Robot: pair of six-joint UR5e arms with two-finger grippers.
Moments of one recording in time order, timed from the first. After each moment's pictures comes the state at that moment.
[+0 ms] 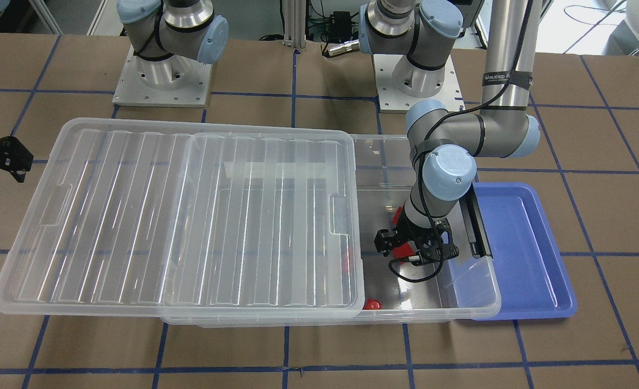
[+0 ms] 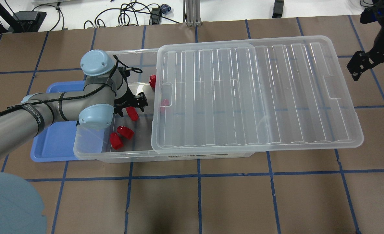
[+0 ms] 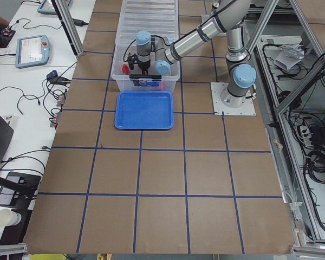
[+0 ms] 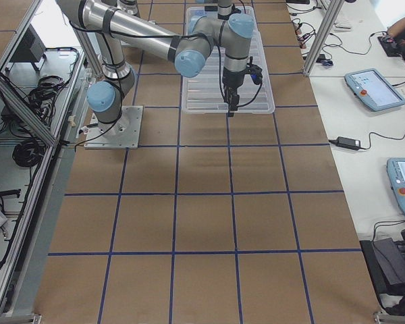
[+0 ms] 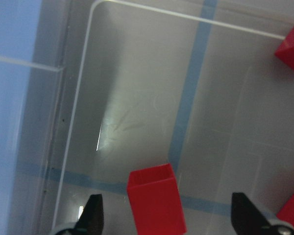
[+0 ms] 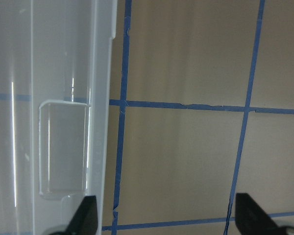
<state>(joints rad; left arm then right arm) -1.56 -1.96 -1.95 -0.77 1.57 -0.22 1.22 -1.48 1.67 -1.80 -1.79 -0.44</state>
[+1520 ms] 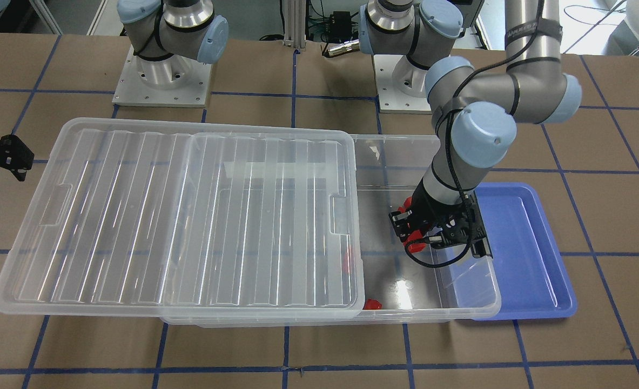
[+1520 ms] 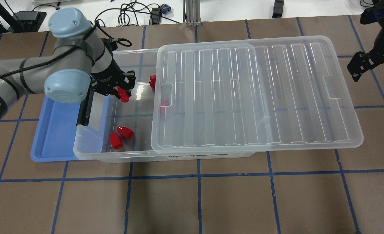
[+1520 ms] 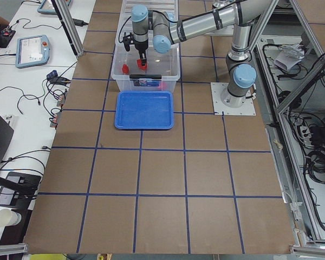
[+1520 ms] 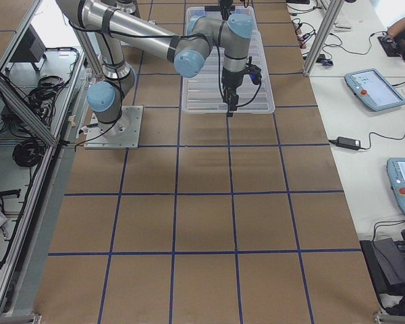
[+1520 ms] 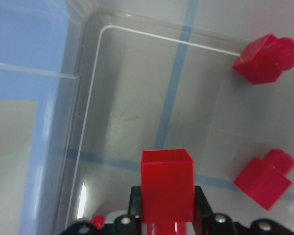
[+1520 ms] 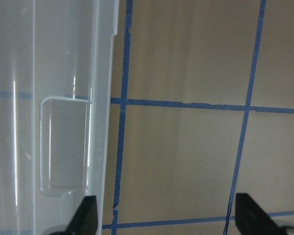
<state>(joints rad) -1.54 -1.77 -1.71 -1.24 1.52 -0.20 1.22 -1.49 1.67 -1.80 -1.79 -0.45</state>
